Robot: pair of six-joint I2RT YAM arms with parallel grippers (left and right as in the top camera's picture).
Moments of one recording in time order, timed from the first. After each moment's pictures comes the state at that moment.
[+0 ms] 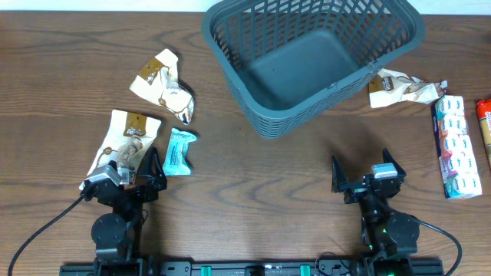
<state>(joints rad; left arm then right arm) 0.02 0.01 0.04 -0.15 -0.04 -0.43 0.06 0.01 0.01 -0.06 -0.06 -0.06</state>
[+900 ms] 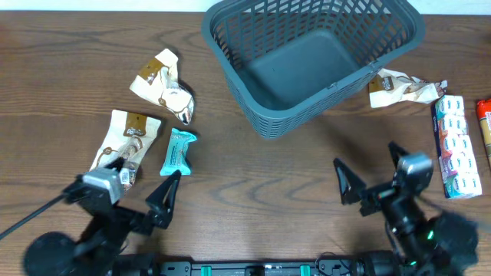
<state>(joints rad) 0.02 0.34 0.92 -0.80 0.41 -0.14 0.06 0.38 0.75 -0.62 -0.29 0.10</state>
